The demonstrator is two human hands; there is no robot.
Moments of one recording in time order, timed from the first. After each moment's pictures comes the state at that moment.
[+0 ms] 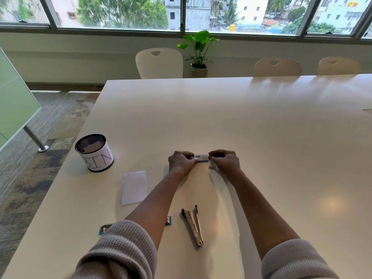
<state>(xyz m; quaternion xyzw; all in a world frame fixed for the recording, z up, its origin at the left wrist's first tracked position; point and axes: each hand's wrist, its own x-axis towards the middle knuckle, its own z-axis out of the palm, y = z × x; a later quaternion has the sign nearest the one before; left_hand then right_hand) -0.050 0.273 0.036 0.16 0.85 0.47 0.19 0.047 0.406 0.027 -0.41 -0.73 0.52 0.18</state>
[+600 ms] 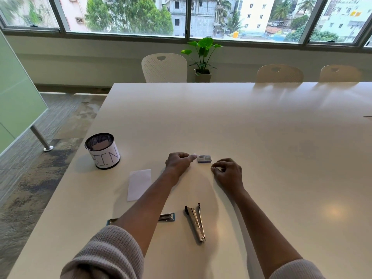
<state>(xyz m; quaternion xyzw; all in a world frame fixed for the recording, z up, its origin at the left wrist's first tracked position) -0.059 0.249 0.033 0.10 0.79 0.55 0.25 0.074 0.383 0.002 -0.33 -0.85 0.33 0.27</state>
